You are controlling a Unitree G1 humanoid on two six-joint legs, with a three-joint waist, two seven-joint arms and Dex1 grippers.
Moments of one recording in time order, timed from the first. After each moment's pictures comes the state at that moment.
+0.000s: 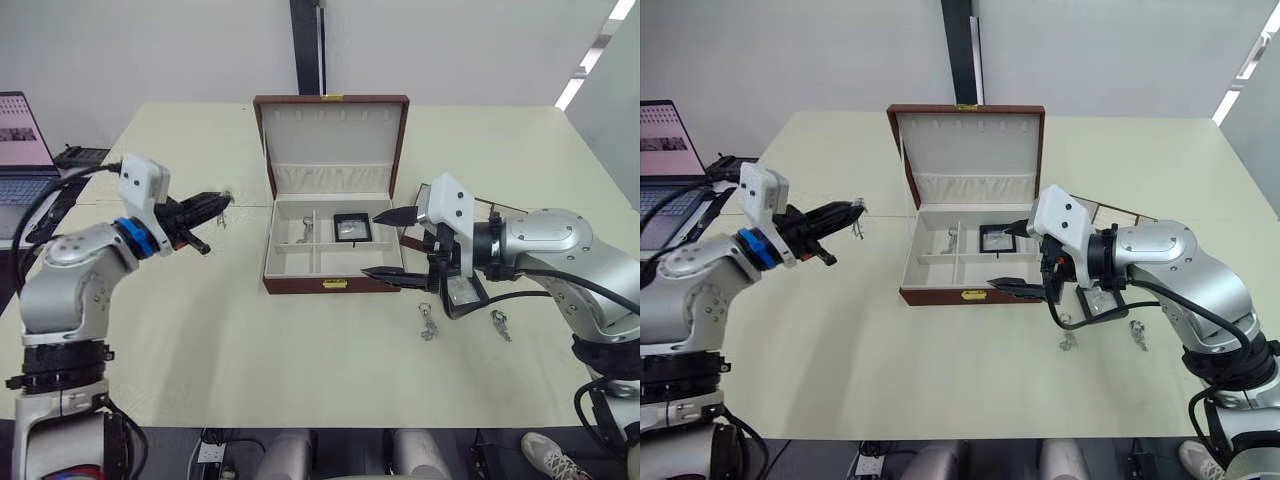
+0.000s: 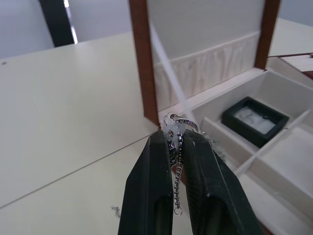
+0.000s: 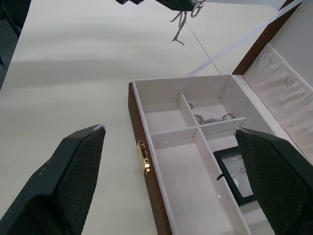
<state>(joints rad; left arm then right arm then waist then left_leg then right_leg) -0.50 0.76 0.25 0.02 -0.49 0.57 -0.89 -0.66 -0.73 0.17 -0.48 0.49 0.80 0.89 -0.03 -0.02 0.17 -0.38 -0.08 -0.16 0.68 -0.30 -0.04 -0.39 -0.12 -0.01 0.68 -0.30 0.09</state>
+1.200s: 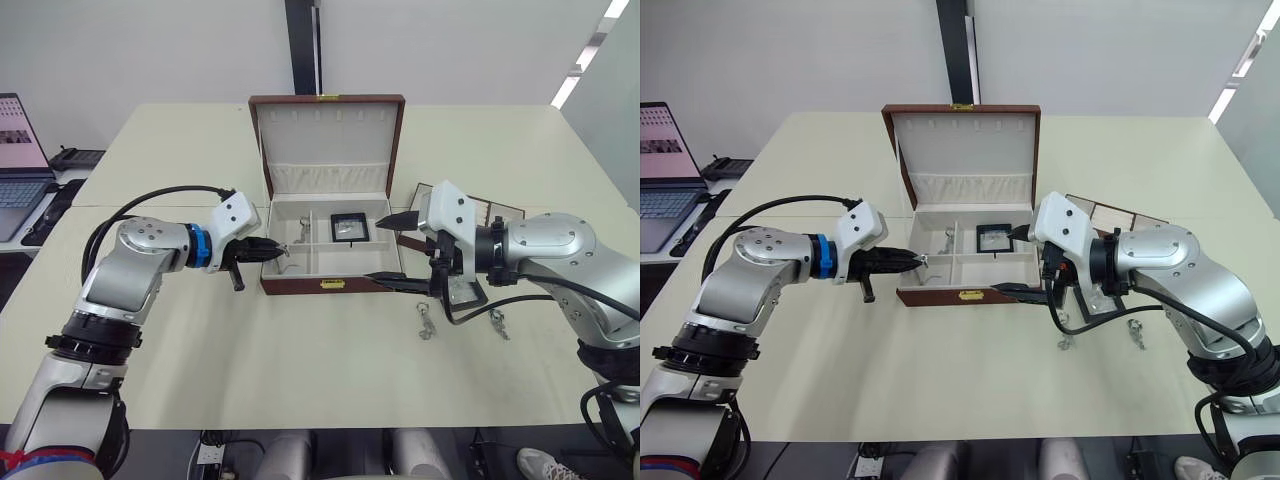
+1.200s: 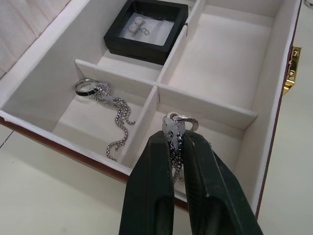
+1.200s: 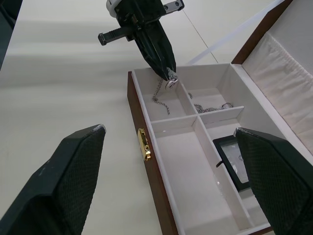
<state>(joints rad) -0.61 0.80 -0.16 0.09 -0.22 0.45 -1.11 -0.64 -0.76 0.17 -0.51 0.49 0.81 0.88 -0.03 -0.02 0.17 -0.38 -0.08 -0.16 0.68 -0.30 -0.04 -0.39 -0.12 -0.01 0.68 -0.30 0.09</state>
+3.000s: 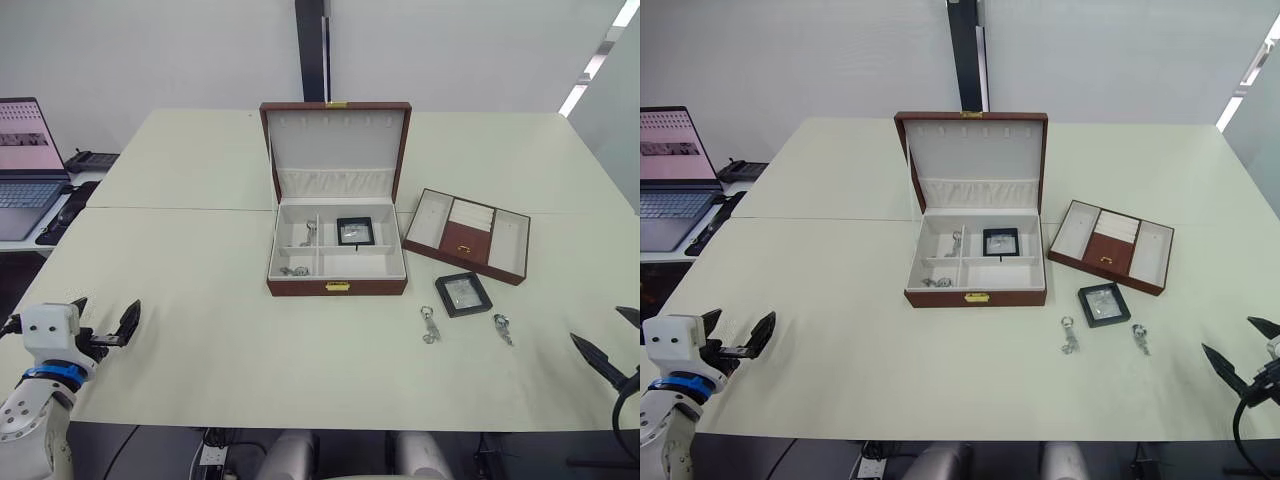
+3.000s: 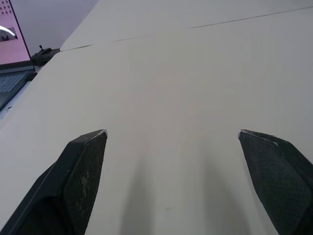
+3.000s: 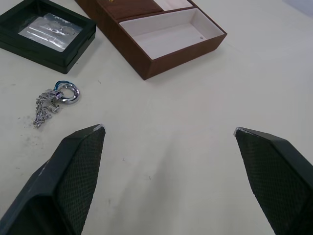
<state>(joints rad) 0.14 0.55 0.59 0.16 -0.34 0.02 -0.57 0.46 -0.68 -0.69 -0.17 0.30 0.07 0.87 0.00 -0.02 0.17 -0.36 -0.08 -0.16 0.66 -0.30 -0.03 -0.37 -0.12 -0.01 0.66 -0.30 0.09</state>
